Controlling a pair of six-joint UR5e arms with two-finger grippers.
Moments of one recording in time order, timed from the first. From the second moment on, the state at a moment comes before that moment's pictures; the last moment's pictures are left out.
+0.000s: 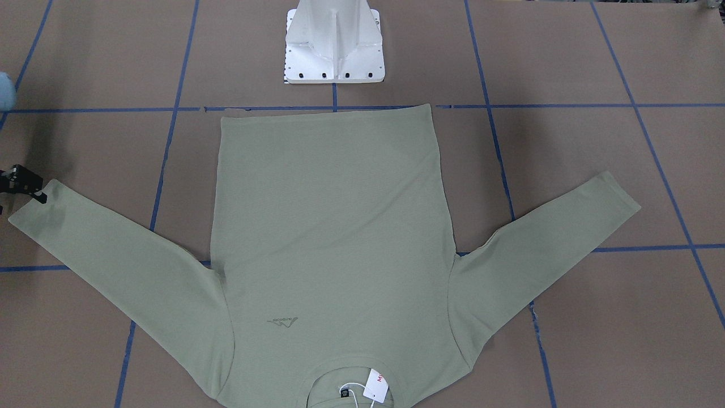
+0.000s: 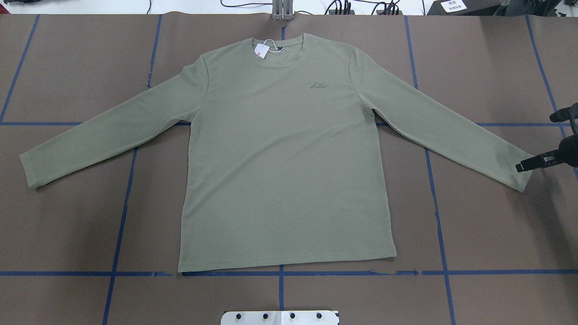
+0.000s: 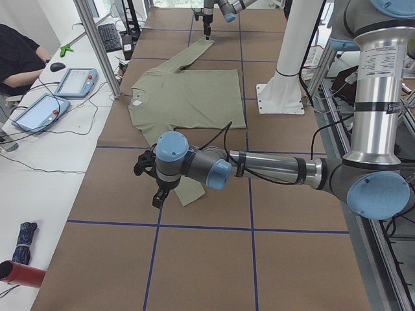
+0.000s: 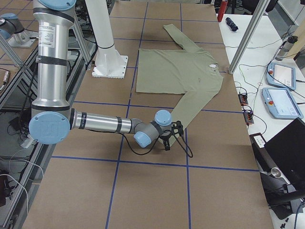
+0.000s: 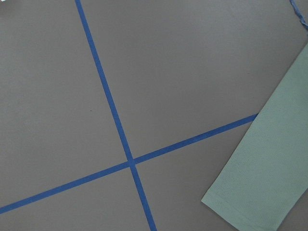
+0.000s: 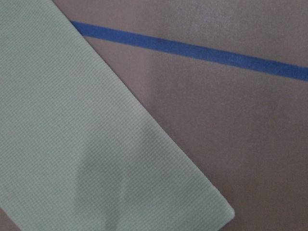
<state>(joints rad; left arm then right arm) -1.53 -1.56 -1.67 -1.86 -2.38 0.06 1.07 -1.66 1.44 -0.76 2.24 0.53</state>
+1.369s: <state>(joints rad) -1.53 -1.56 -1.67 -1.86 -2.38 0.06 1.04 -1.66 1.46 -0.78 2.25 0.53</state>
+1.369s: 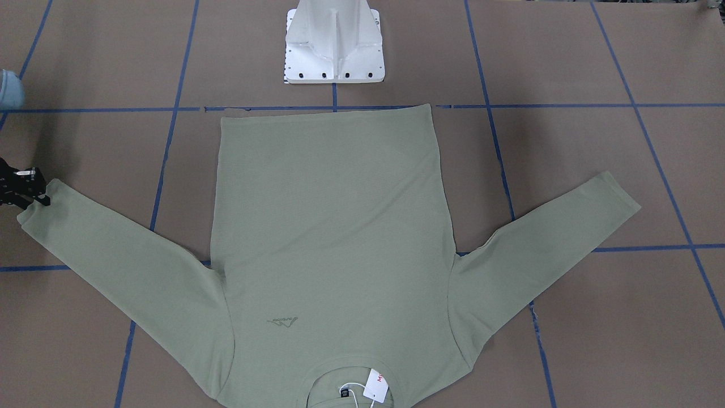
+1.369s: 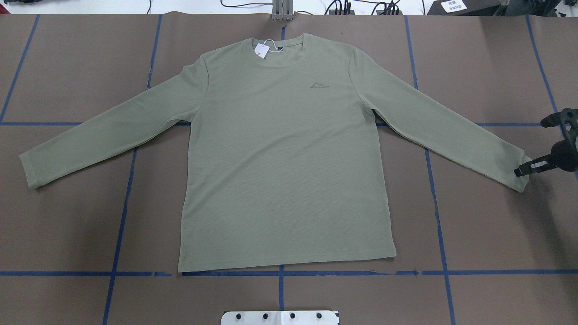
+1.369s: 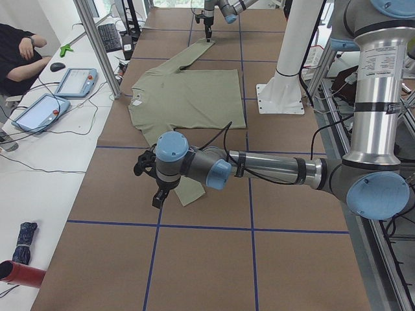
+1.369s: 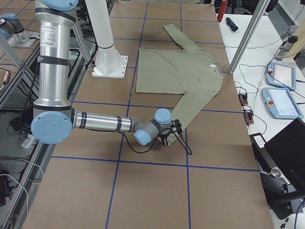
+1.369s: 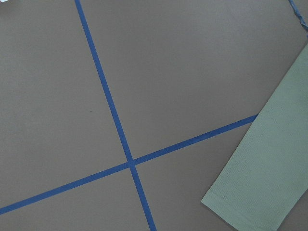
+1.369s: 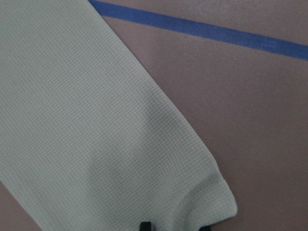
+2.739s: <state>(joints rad) -1.53 -1.56 -1.67 -1.85 -2.38 0.05 1.15 -1.34 1.54 -1.15 2.35 0.53</state>
